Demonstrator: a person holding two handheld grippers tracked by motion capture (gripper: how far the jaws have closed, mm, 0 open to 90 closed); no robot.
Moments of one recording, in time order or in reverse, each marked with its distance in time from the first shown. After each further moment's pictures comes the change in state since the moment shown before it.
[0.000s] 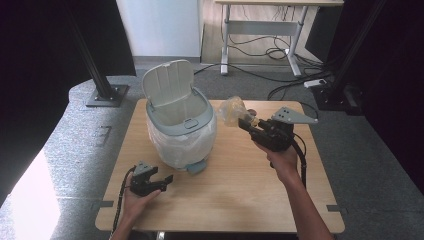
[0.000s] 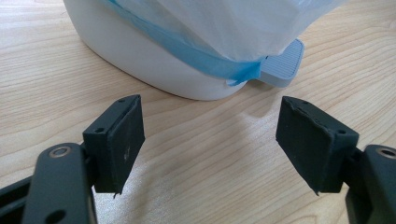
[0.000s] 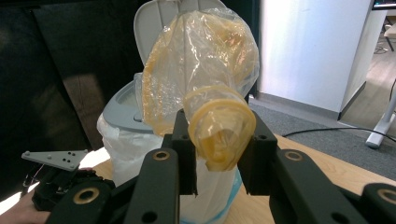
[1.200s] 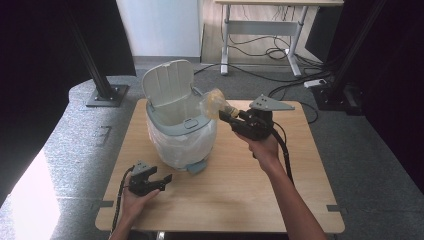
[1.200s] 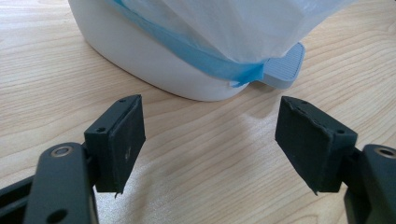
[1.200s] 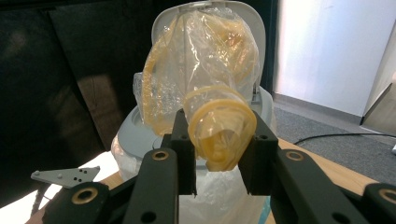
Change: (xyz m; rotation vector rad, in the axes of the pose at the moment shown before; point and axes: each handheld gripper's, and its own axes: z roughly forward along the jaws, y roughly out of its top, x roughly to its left) left arm 0.003 0.000 -0.002 -0.009 -0.006 -0.009; right arm 0.018 0.021 0.045 0.017 0.058 0.000
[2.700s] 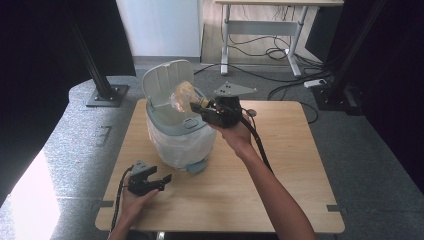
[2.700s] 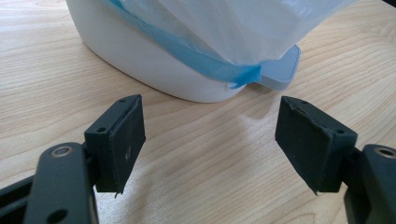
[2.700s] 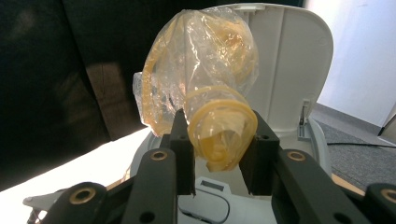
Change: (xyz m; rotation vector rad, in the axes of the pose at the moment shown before) left arm 0.002 0.000 -0.001 -0.003 -0.018 0.001; right arm 0.028 0.027 0.067 0.054 0.052 -0.073
